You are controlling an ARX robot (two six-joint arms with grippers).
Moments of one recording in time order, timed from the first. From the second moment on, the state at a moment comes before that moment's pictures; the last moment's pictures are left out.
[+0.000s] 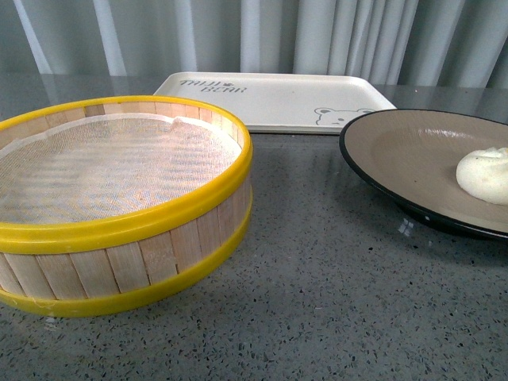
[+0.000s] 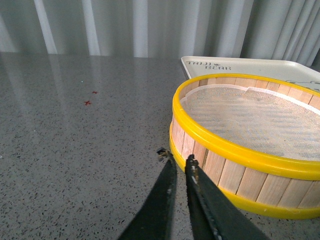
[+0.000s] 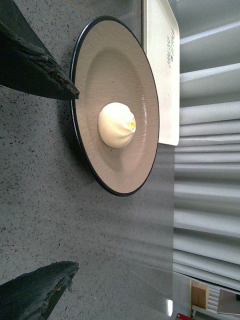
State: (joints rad) left arm 0.00 0.00 0.03 0.00 0.00 0.00; right arm 0.00 0.00 0.01 0.00 0.00 0.00
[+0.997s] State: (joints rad) left arm 0.00 0.00 0.03 0.00 0.00 0.00; right arm -0.26 0.94 0.47 0.18 -0.39 0.57
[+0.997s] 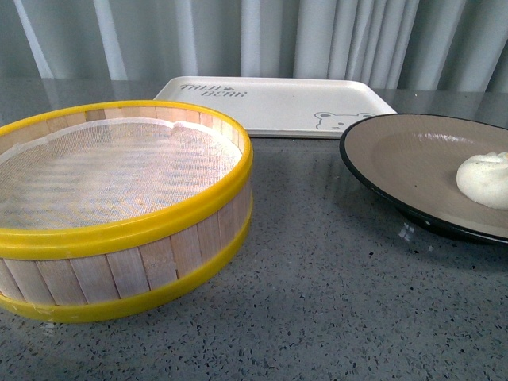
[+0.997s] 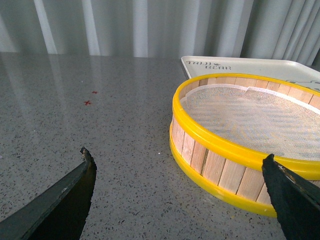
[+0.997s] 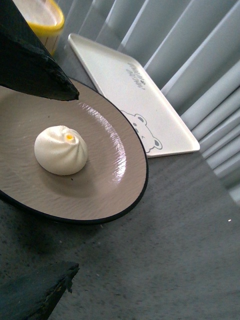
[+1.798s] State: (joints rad) left arm 0.00 0.00 0.03 0.00 0.00 0.00; right arm -0.26 0.97 0.45 0.00 -0.56 0.97
